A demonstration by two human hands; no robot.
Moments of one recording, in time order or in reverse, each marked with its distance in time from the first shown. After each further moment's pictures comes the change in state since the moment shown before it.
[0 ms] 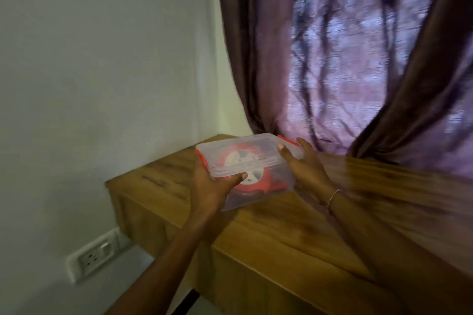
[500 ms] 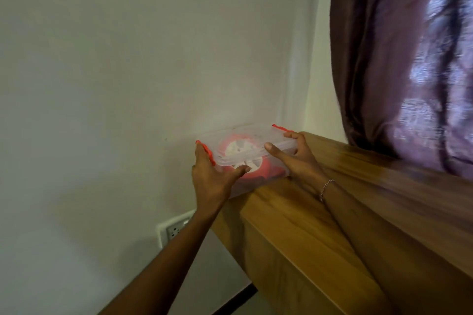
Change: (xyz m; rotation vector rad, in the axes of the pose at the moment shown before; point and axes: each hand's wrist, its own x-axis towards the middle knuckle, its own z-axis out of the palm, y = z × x) left_hand 0.054 -0.049 -0.146 0.430 0.411 0.019; right_hand 0.024 -0.045 0.222 0.203 -0.504 -0.089
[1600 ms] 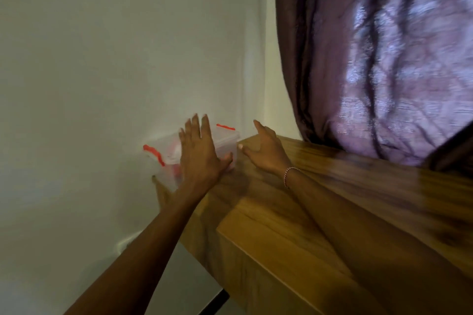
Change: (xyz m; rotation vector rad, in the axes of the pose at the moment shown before) left_hand 0.024 0.055 0.035 0.529 -0.190 0.393; right_hand 0.014 -0.005 -0.020 -0.559 0.088 -0.122
